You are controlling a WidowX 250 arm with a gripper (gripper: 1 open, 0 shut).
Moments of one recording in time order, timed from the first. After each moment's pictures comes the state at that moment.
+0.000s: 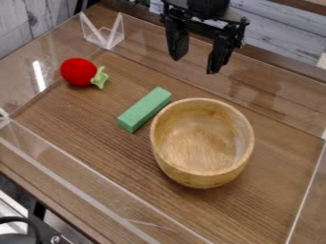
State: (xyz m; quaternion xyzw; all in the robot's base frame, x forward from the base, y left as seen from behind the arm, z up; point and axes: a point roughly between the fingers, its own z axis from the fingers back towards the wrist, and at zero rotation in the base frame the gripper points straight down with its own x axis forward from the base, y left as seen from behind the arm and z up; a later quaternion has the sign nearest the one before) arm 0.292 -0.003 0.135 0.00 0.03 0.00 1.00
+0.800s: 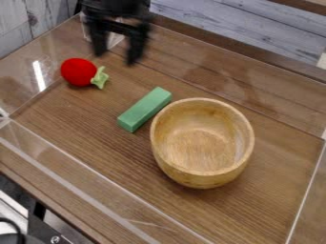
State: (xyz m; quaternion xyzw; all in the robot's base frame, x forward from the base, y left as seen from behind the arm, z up) arm 0.255 0.125 0.120 -0.01 0.06 0.09 0.99
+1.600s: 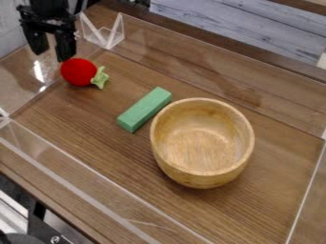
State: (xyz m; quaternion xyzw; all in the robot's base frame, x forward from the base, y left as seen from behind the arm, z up) arm 0.266 0.211 0.079 -0.02 0.06 0.05 1.00
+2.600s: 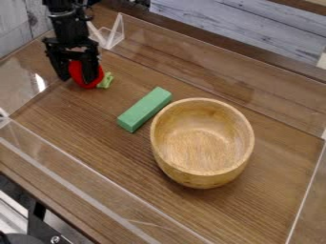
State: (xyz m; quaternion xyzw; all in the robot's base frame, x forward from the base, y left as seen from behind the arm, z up) arm 0.285 0.210 0.024 -0.06 0.05 0.11 0.99
